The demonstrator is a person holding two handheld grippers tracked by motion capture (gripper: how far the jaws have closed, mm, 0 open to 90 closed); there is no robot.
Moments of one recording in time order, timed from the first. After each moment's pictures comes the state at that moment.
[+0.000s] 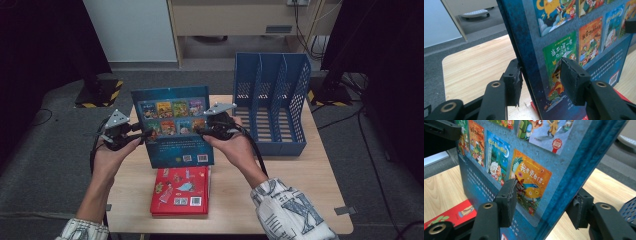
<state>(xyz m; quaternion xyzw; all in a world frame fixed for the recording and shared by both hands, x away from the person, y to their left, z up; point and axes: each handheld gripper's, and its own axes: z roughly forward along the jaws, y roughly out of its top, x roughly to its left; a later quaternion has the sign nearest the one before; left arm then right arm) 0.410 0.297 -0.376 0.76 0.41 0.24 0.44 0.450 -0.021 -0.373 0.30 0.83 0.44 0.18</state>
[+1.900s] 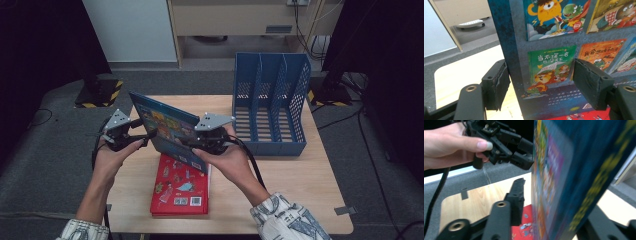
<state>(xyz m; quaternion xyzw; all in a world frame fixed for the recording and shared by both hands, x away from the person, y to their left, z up) 0.411 0.293 -0.377 0.76 0.38 0.25 0.47 0.389 -0.005 -0.341 0.20 0.81 0.53 0.15</state>
